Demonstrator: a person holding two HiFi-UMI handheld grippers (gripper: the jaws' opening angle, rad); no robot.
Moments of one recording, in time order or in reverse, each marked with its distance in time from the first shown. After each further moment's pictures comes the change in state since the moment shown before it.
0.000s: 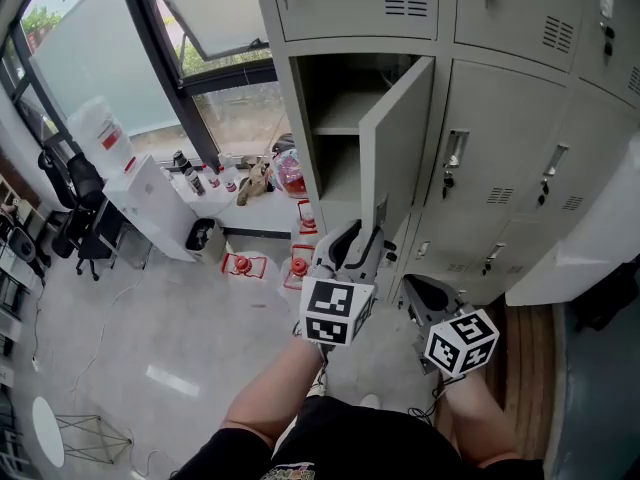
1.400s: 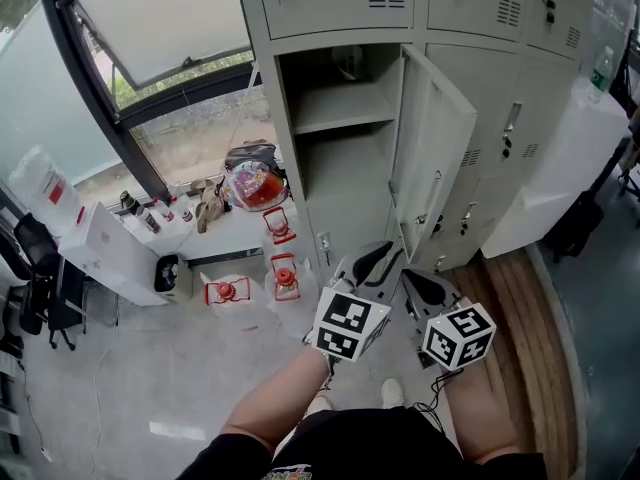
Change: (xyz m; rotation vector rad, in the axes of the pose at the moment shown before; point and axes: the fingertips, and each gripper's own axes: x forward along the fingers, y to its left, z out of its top) left arm -0.065 -0.030 -0.025 -0.024 0.028 -0.518; right arm 0.015 0.072 -0.014 0.032 -0.038 -0.326
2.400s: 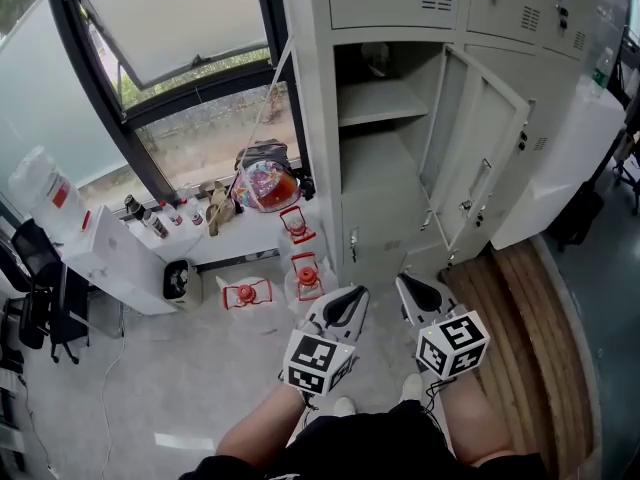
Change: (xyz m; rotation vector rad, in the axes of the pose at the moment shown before) left arm -0.162 0.074 -0.076 -0.063 0.080 0.012; right arm 0.050 0.116 -0.014 -0.082 -0.020 -0.065
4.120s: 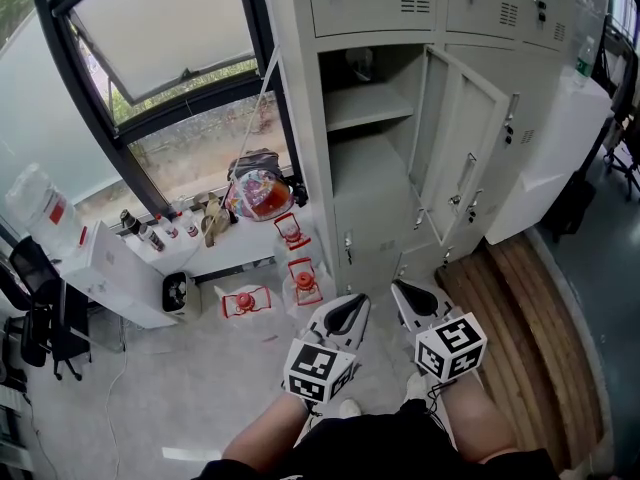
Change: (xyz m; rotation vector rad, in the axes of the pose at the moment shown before) left arm -0.013 -0.022 0.001 -0.021 -0.015 -0.044; right arm -0.017 0.014 -0.004 -0.015 0.010 -0.007
